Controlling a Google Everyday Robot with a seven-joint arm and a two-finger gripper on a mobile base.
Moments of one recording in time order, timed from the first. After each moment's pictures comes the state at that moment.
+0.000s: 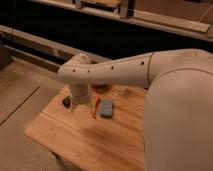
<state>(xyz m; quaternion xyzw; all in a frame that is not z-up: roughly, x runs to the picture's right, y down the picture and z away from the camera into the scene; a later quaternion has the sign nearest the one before) -0.107 0.102 0.703 -0.26 0.23 0.64 0.68</state>
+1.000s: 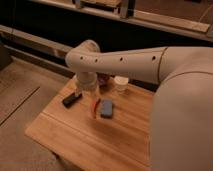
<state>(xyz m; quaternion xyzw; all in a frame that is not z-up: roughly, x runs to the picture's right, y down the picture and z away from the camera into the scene) -0.065 0.008 0.707 -0.18 0.22 0.78 0.56</state>
